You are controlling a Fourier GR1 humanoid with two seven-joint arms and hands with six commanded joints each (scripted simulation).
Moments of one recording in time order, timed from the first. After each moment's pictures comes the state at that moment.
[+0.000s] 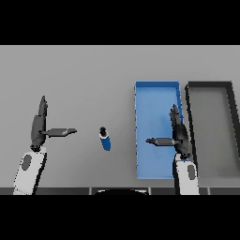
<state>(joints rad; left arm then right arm) -0.11 0.43 -0.16 -1.48 0.24 0.26 0.01 0.00 0.00 0.00 -1.57 0.00 0.00 0.00</state>
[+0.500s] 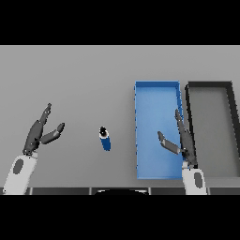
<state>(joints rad) -0.05 0.57 -0.21 -1.46 0.21 0.03 -0.15 0.11 -0.14 0.07 -1.68 0.16 0.03 -0.15</state>
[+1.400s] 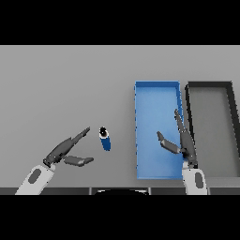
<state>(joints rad) 0.01 0.57 -0.47 -1.64 0.14 -0.20 -0.06 0.11 -0.15 0.08 -1.72 0.17 0.04 -0.08</state>
